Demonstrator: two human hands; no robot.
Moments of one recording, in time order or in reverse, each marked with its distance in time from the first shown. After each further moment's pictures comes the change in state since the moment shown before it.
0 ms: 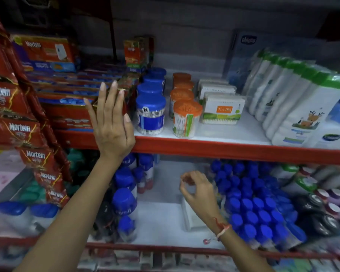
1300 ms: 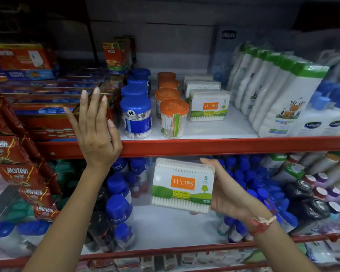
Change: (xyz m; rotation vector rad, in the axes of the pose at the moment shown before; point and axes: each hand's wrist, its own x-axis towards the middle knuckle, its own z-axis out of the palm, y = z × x) left_hand -0.007 -0.005 0.000 -0.044 0.036 0.028; right_hand 0.019 -0.053 -0.100 1.157 -0.630 0.873
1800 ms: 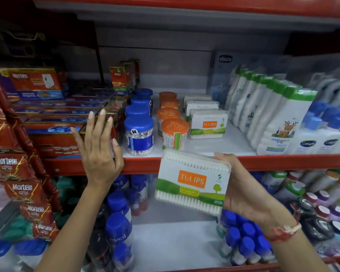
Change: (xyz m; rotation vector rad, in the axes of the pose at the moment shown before) left_hand 0.001 -0.002 -0.003 0.031 -0.037 0.011; right_hand -0.030 -0.050 0.021 -0.086 -0.059 -0.195
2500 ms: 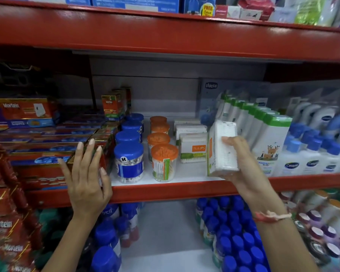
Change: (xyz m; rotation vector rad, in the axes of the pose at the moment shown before) left_hand -0.002 -0.003 0.002 0.008 -0.015 0.013; right_hand 0.024 -0.062 -0.024 -0.076 0.658 -0.481
